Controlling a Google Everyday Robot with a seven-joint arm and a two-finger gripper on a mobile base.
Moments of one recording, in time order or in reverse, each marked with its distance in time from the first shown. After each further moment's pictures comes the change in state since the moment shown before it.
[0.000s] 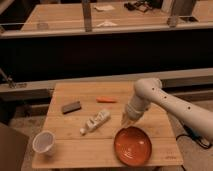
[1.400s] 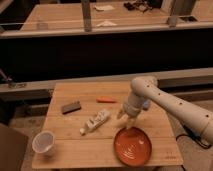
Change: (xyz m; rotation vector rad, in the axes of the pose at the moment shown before) arm 0.008 -0.030 0.015 -0.037 0.005 -0.043
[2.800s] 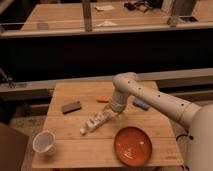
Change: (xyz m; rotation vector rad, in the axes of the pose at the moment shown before) arm -0.022 -0.040 0.014 -0.056 -0.001 -0.034
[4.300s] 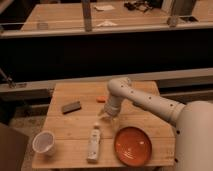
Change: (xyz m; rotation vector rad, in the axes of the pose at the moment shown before) arm -0.011 -0.023 0.054 -0.030 -0.017 -0.015
